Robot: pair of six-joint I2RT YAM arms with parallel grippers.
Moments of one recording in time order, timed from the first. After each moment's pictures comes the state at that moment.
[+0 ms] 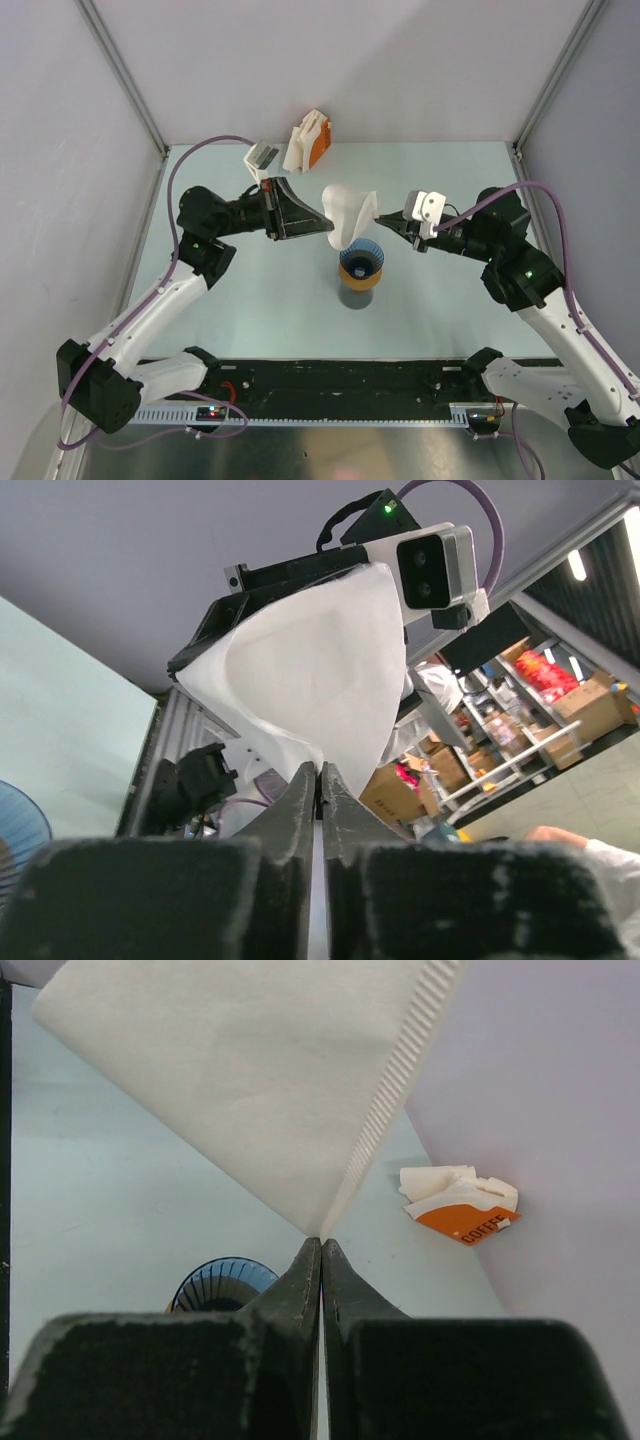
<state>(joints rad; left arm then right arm) -0.51 1.11 0.97 0.55 0.97 -1.24 0.59 0.92 1.16 -0.34 -0.58 -0.53</state>
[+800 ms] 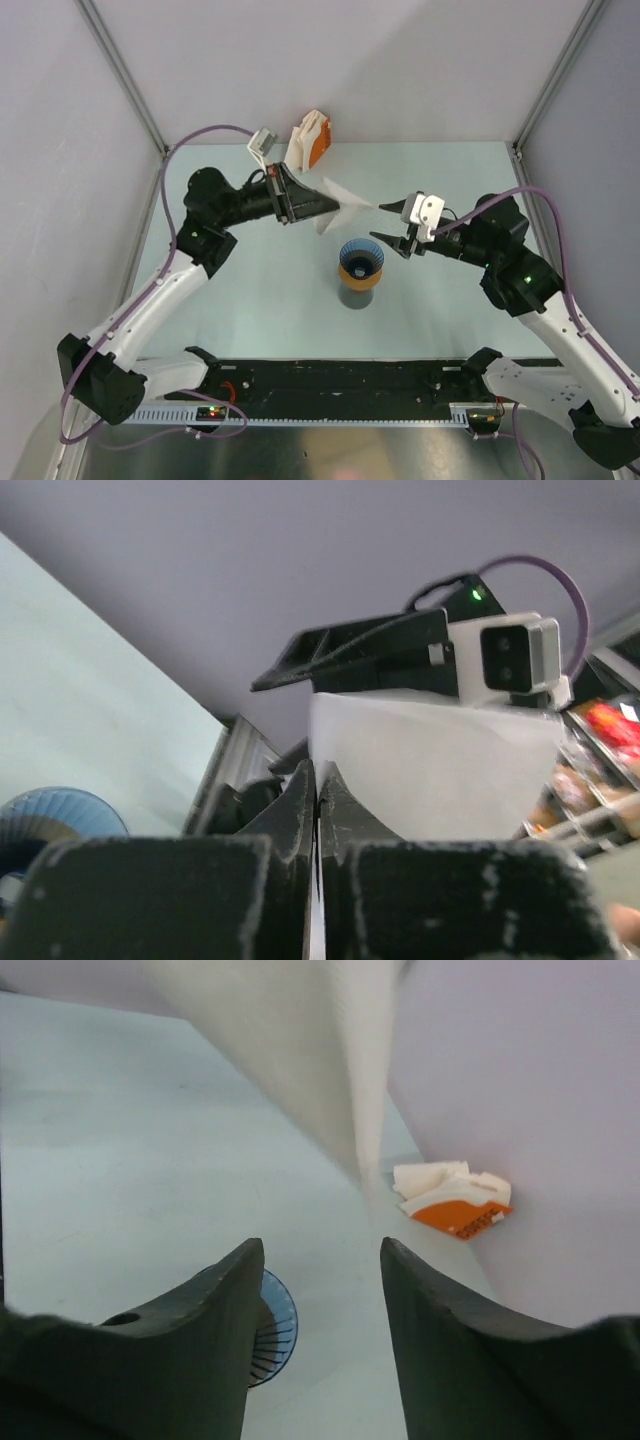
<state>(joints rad) -0.51 1.16 1.05 0.37 0.86 -1.11 0.63 0.90 1.14 -0.31 -0.54 -0.51</state>
